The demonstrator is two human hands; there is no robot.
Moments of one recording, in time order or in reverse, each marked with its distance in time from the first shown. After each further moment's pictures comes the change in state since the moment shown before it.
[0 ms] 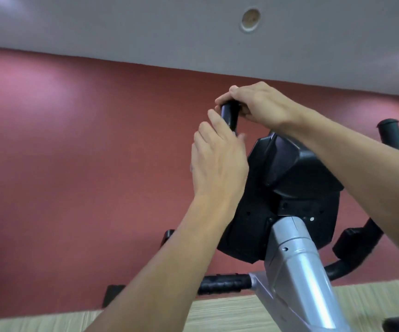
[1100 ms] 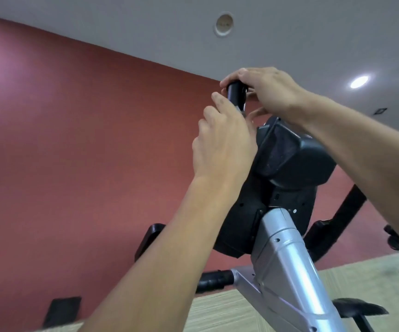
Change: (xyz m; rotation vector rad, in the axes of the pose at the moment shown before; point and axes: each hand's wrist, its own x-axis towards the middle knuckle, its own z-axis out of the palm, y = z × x) left_hand 0.000 -0.015 0.002 -0.251 -0.039 -0.013; right_hand -0.005 -0.012 0.023 -0.152 0.170 0.159
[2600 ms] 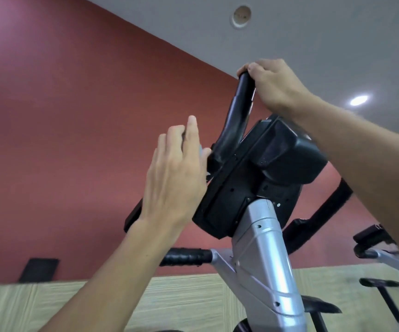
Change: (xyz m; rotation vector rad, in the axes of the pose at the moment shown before) left_hand -0.081 -0.073 -0.022 -0.048 0.110 0.079; right_hand -0.002 -0.012 0.008 -0.360 0.112 -0.011
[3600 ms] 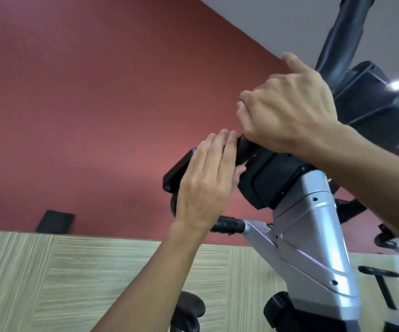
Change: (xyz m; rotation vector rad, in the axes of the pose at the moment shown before) left_hand -0.101 -0.071 0.083 0.037 0.252 0.155; right_hand -0.091 -0.025 0.126 -1.176 -0.038 -0.619
